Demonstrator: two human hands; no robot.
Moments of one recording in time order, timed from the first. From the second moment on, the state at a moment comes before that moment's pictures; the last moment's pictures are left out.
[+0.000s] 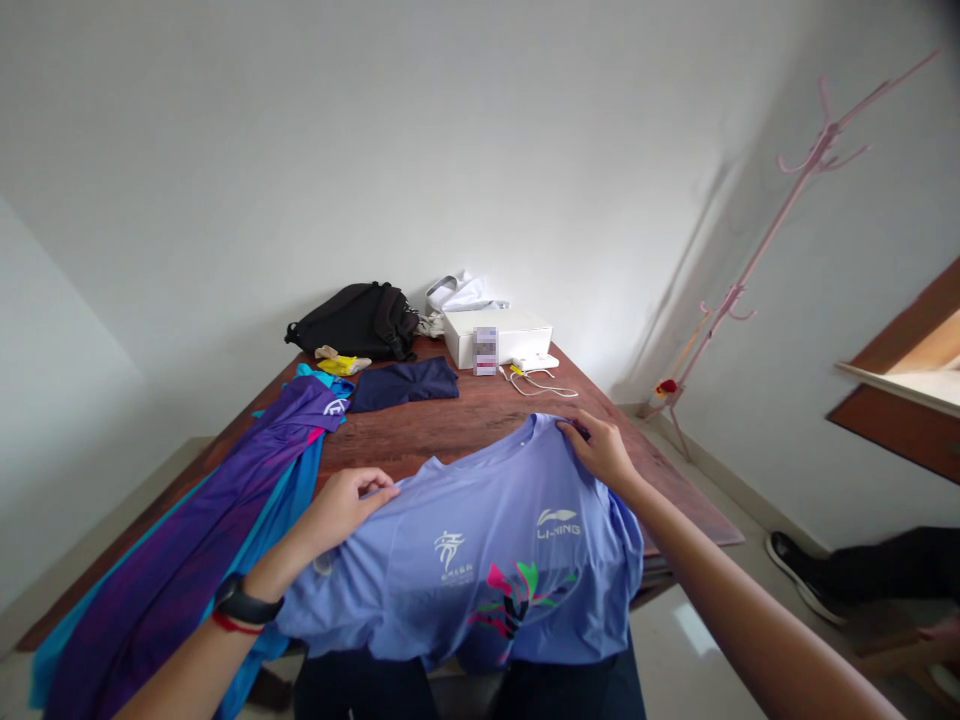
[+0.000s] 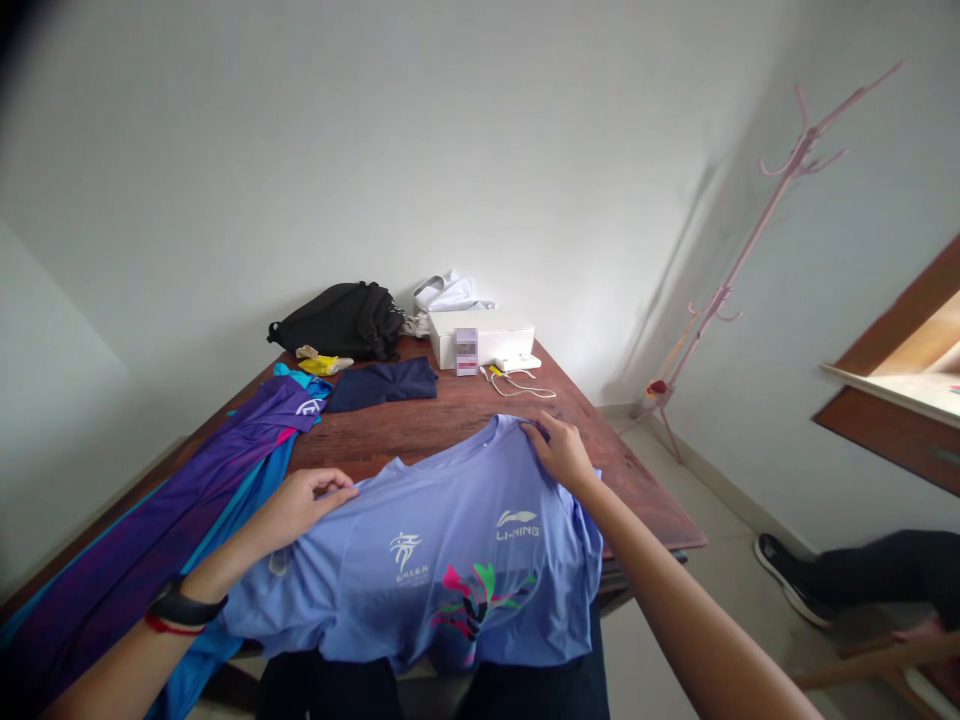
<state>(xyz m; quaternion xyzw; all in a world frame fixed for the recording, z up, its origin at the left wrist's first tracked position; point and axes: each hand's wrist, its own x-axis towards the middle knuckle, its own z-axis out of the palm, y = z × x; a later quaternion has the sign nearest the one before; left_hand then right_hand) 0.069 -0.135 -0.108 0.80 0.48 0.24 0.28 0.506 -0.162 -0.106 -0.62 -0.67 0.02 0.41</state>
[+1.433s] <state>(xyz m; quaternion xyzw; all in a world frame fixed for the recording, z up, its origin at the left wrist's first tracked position) 0.045 -0.162 0.014 0.75 0.48 0.41 -0.22 0.532 -0.248 0.011 -0.54 -0.64 -0.35 0.41</state>
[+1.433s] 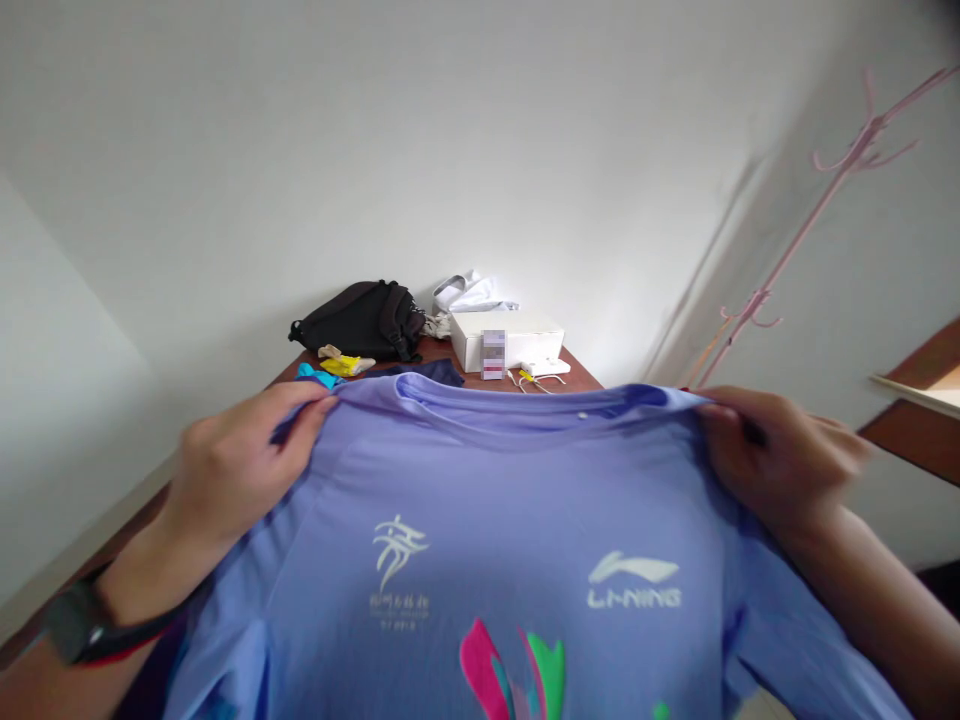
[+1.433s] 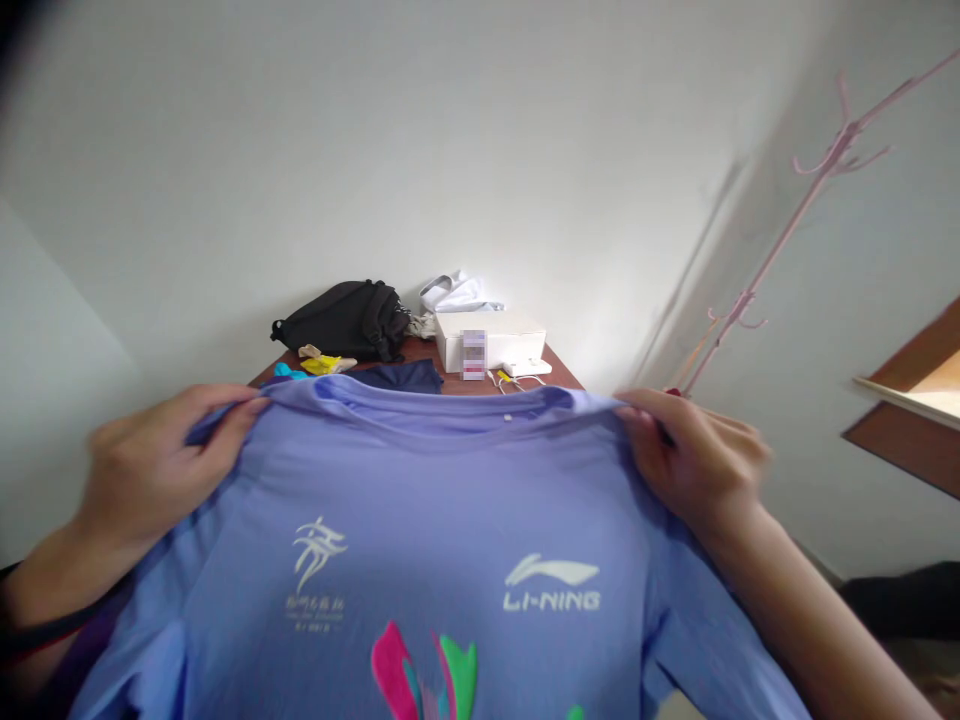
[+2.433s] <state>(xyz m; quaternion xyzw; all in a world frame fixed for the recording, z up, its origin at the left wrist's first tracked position) 0.164 -0.024 -0.149 0.91 0.40 0.08 0.02 0.412 -0.059 -0.165 -0.63 -0.77 0.02 0.11</state>
